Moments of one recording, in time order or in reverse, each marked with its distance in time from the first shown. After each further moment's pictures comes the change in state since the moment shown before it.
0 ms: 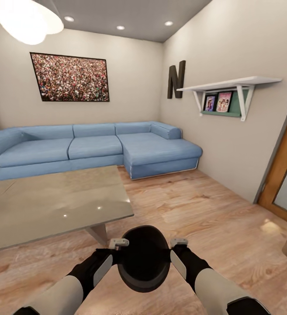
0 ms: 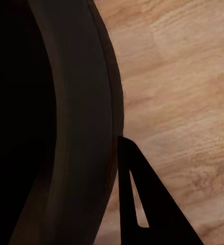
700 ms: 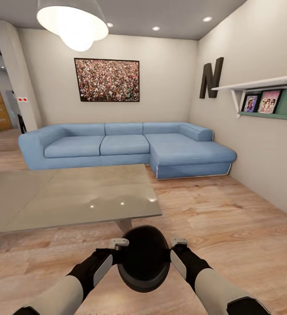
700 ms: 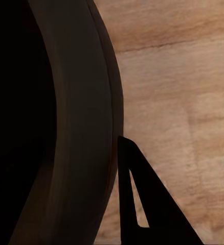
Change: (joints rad) left arm 0.000 0.000 0.002 0.000 -0.002 0.000 -0.001; right arm 0.000 0.000 0.000 -0.002 0.002 0.001 0.000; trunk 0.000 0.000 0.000
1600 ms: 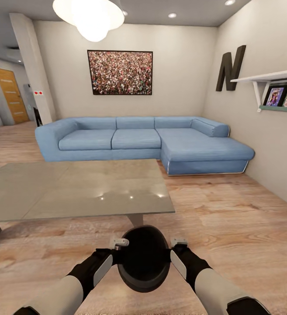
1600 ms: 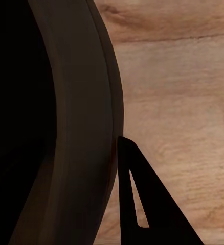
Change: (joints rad) left arm 0.000 0.000 -0.001 0.000 0.000 0.000 0.000; right arm 0.000 0.000 0.001 0.001 -0.002 -0.001 0.000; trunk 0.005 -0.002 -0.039
